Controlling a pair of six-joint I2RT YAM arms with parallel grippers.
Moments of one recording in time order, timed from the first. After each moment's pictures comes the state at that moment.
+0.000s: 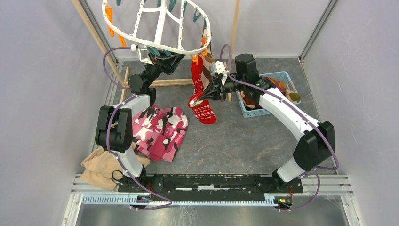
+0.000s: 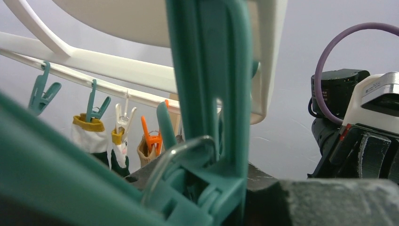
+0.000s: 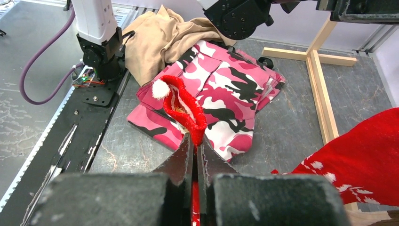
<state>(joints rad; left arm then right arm) -0.15 1.76 1.09 1.51 0.69 -0.81 0.53 1.57 1.40 -0.21 -1.16 -0.43</state>
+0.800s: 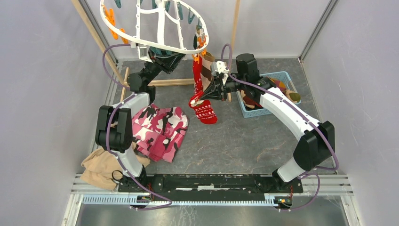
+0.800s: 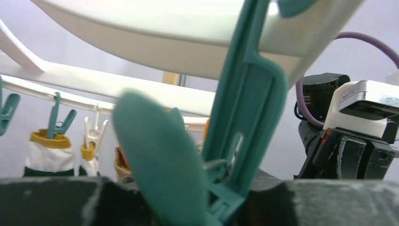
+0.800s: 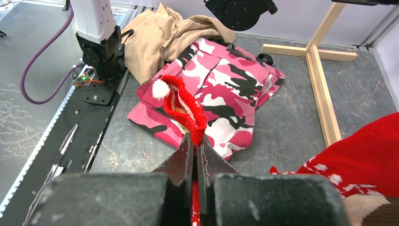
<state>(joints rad) -0.15 1.76 1.13 1.51 0.72 -0.84 0.51 1.57 1.40 -0.23 -1.16 -0.43</state>
